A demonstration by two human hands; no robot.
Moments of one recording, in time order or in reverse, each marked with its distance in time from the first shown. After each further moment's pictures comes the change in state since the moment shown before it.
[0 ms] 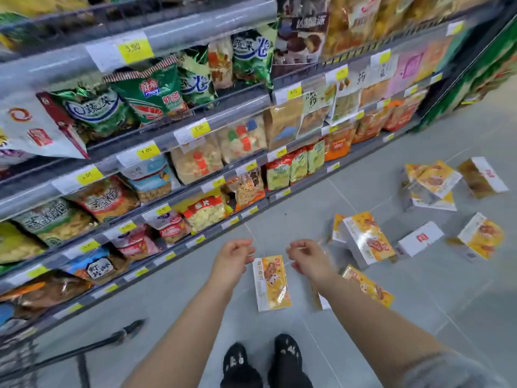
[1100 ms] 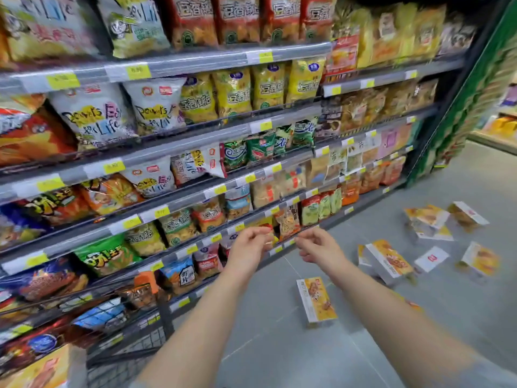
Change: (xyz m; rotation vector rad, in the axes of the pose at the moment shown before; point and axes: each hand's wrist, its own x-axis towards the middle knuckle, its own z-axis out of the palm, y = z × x) left_hand -0.280 -0.040 -0.274 -0.089 -0.076 0.422; right_hand -0.349 -0.019 0.195 -0.002 -0.030 -0.481
